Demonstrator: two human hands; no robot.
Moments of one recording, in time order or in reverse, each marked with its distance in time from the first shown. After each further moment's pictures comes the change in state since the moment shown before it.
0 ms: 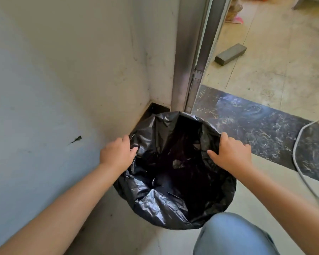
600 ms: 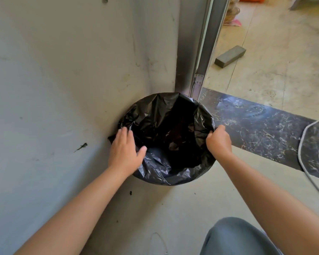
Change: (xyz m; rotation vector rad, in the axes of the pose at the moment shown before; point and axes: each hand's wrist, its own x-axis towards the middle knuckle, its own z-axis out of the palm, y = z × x) left_hand 0.009 -0.002 0.002 -0.295 0.010 0.036; right_hand 0.042 -0.043 0.005 0.741 -0.013 0.355
